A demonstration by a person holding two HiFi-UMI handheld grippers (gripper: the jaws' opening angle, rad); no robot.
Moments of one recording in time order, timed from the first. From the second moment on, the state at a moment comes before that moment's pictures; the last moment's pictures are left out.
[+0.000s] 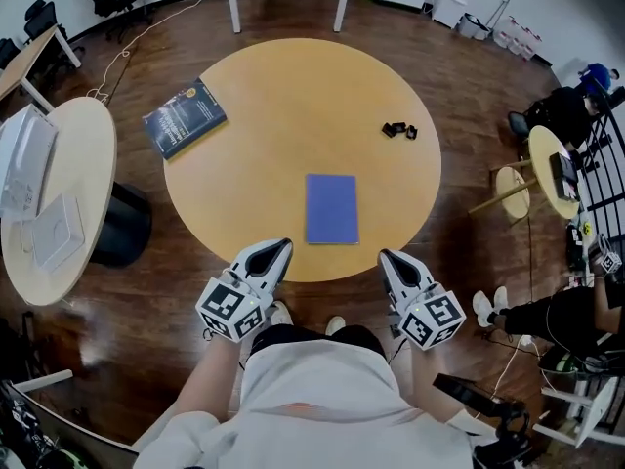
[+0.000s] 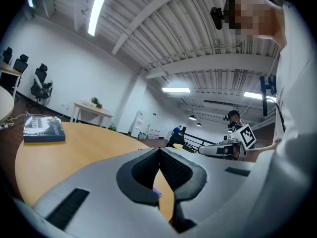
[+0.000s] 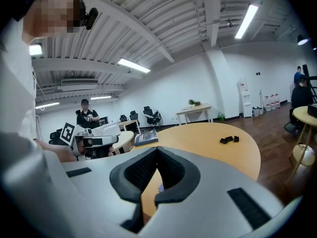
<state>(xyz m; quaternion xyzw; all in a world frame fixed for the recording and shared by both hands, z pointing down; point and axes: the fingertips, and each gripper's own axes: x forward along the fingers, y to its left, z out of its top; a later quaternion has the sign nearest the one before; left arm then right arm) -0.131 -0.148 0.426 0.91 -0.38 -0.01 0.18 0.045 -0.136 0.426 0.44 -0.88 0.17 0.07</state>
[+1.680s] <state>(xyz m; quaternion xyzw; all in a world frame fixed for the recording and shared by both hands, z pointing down) 0.075 -0.201 0.702 0.81 -0.31 0.48 0.13 0.196 -0.172 0.568 0.42 -0.85 0.29 0.11</state>
